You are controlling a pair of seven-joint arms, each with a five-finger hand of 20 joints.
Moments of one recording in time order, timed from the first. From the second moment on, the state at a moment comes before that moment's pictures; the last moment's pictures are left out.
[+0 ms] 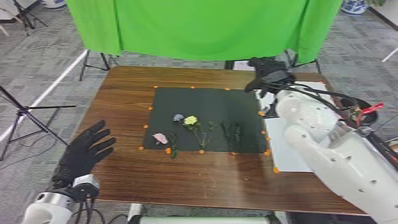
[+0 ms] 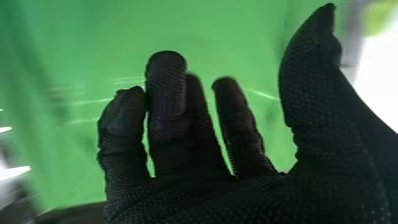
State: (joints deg) left arm 131.6 -53.4 -98.2 -118.8 37.6 7.3 9.7; right arm -66.9 -48.3 56.0 -102.9 -130.5 -8.6 27.8
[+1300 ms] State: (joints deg) left arm 131.6 -52.8 -98.3 -118.7 37.6 7.2 9.6; right arm -75.3 -39.6 59.3 -89.8 -131.2 -8.4 28.4
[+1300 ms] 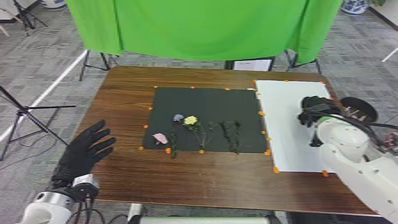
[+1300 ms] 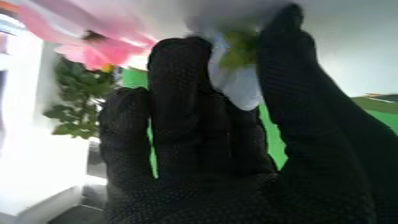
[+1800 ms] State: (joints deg) left arm 132.1 -53.4 -99.0 -119.0 37.6 7.3 9.6; right arm -76.0 -40.2 58.5 -94.0 -131.3 -0.3 24.7
